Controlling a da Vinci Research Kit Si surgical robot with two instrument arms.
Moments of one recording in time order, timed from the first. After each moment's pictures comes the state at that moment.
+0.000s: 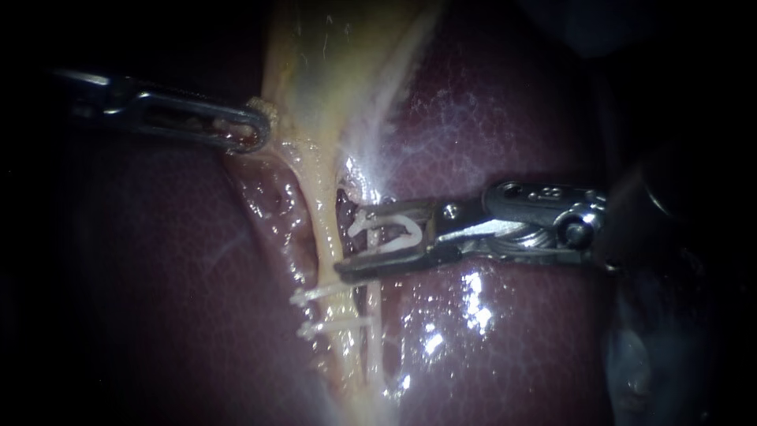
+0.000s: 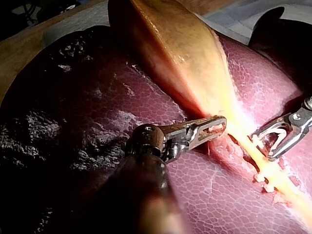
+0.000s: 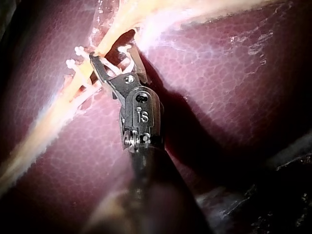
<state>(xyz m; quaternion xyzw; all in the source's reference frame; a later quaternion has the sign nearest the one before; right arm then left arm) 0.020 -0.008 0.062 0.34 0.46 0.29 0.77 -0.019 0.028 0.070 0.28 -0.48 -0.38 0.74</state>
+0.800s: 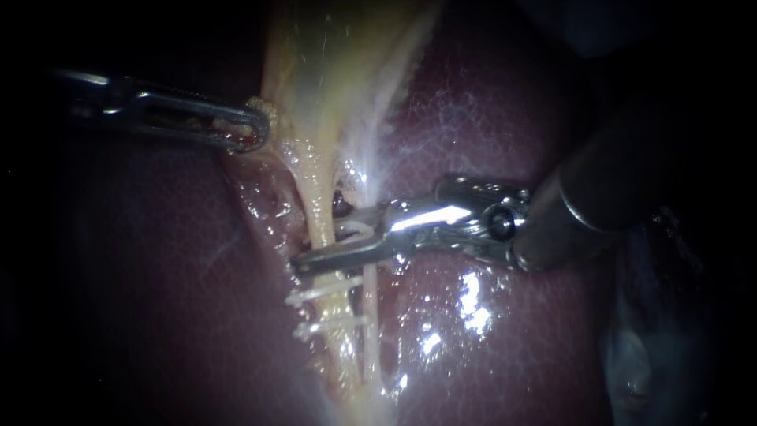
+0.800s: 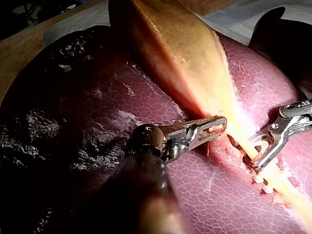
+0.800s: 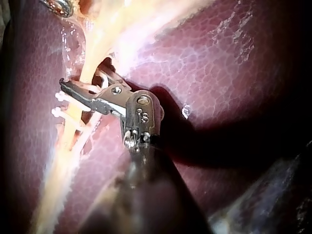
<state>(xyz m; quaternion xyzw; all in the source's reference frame) 0.024 -0.008 0.066 0.49 0.49 0.34 0.63 -0.019 0.028 0.070 0.28 -0.47 -0.38 0.74</state>
